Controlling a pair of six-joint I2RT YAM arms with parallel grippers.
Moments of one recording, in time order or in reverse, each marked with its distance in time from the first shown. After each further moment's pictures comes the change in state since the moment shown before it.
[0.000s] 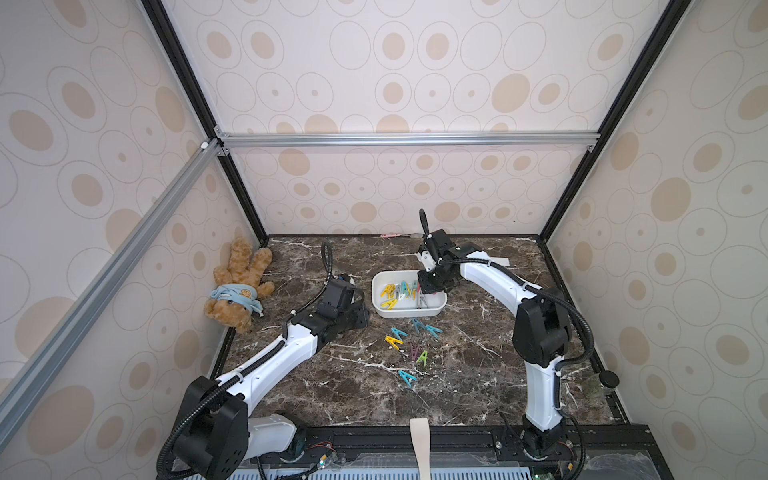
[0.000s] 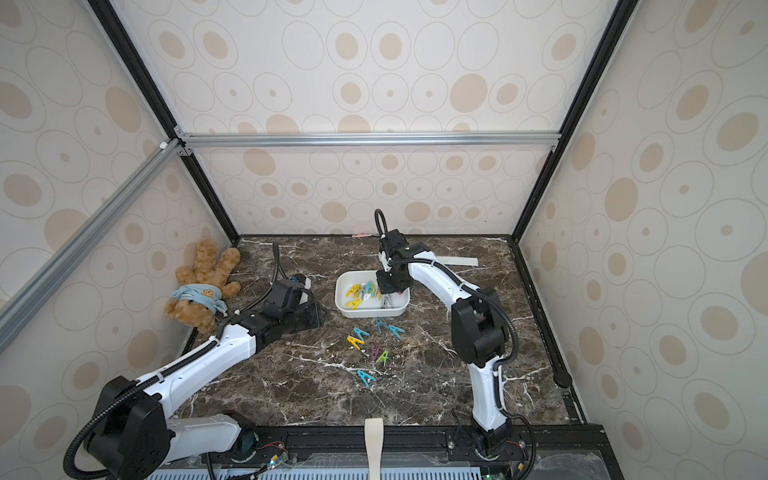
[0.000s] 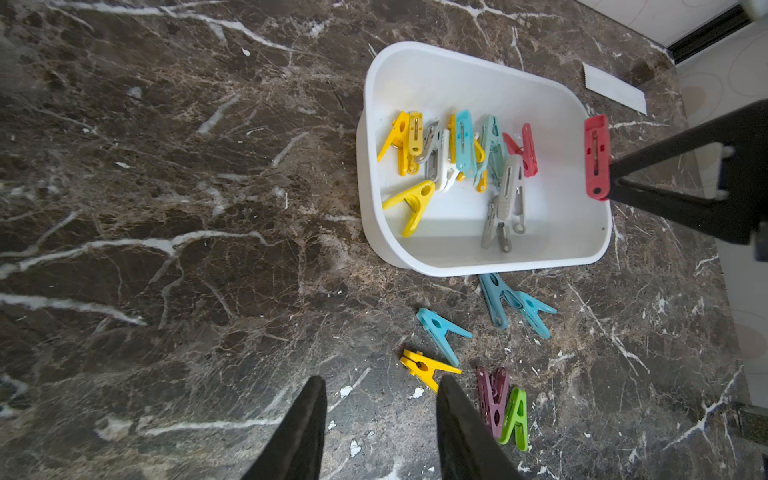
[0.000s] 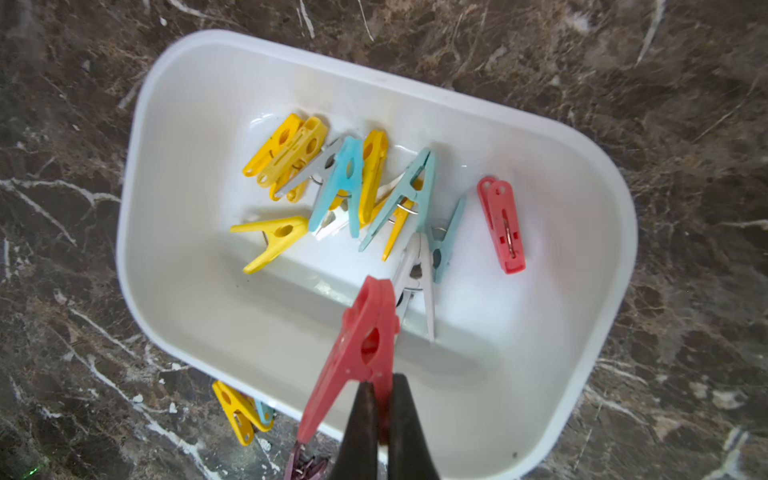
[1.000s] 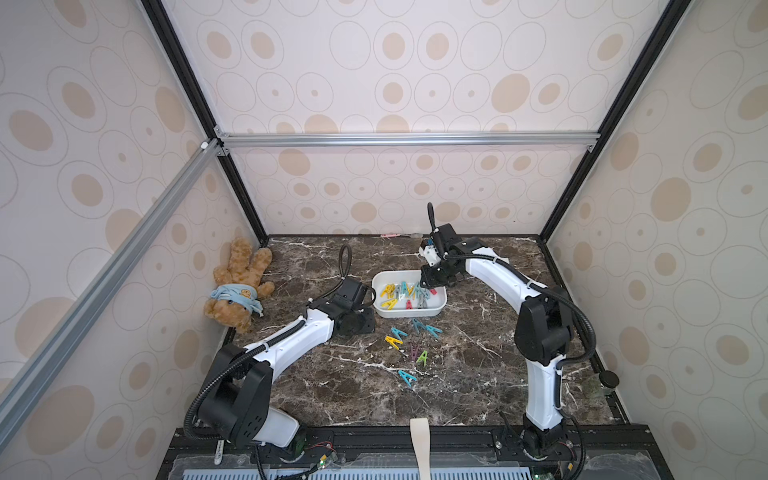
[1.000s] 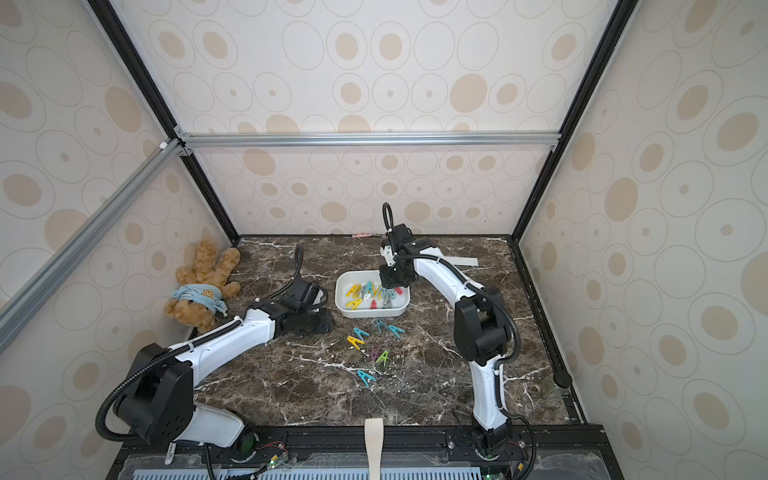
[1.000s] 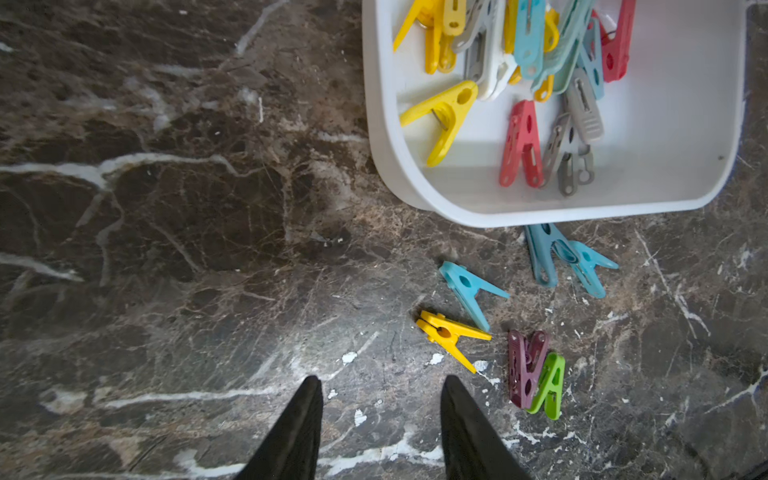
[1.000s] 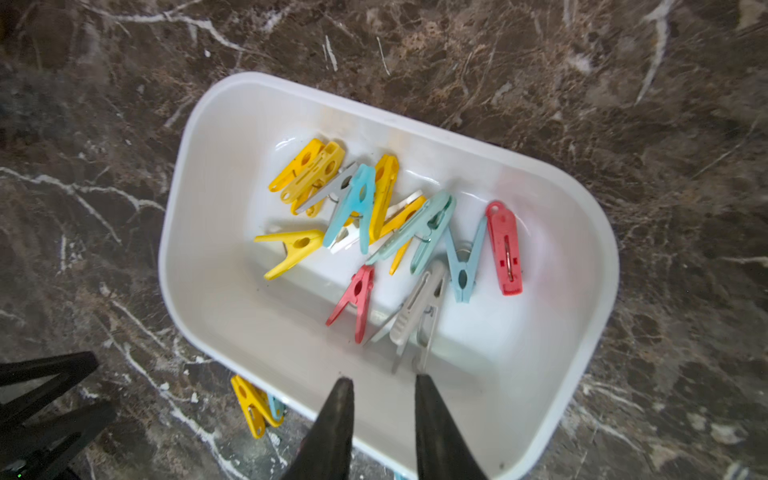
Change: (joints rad) left arm -0.061 0.195 0.123 -0.153 0.060 0.000; right arm -0.035 -0.084 -0.011 0.013 -0.101 -0.039
